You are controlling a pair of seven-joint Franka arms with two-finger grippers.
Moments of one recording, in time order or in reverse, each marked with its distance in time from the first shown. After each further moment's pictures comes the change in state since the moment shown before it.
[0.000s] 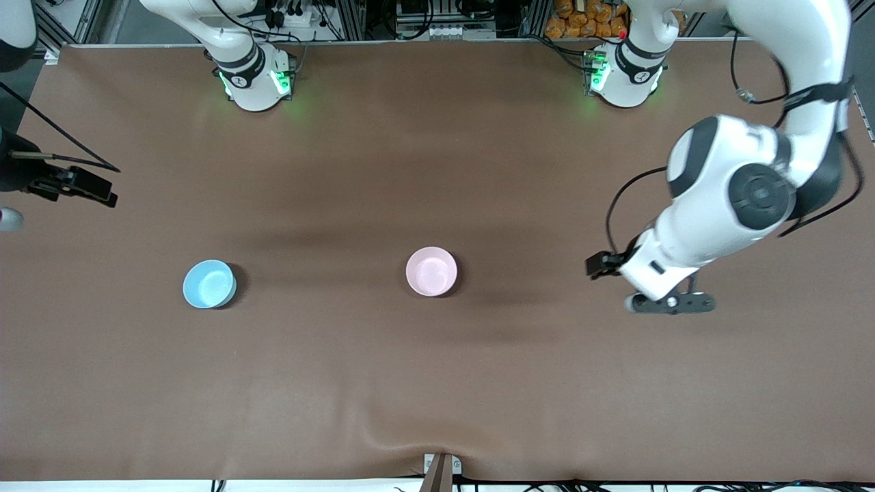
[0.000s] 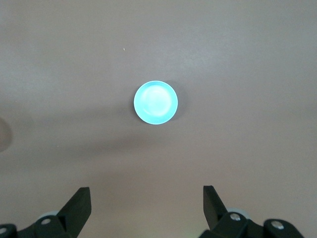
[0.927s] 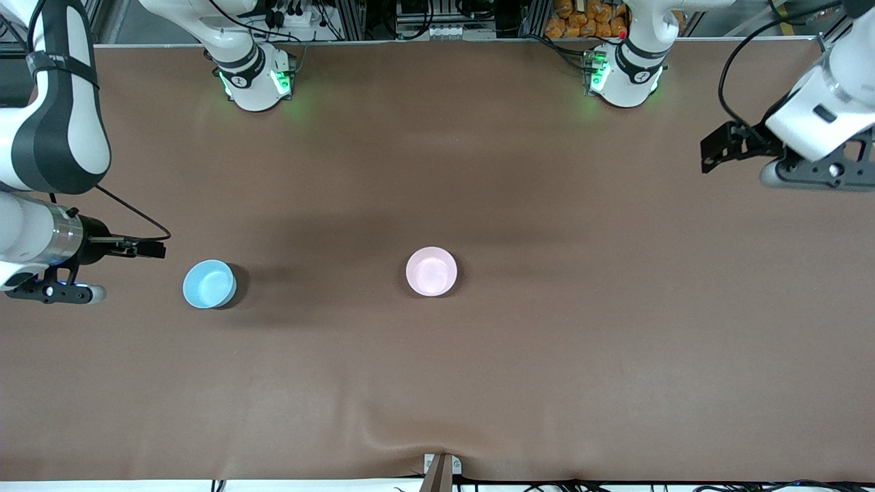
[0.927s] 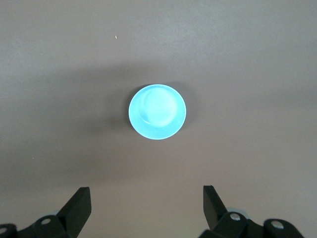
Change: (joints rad) left arm 0.011 -0.350 0.133 0.003 0.026 -0.380 0.213; right arm 0.005 0.249 -0.009 0.021 0.001 0.099 -0.036
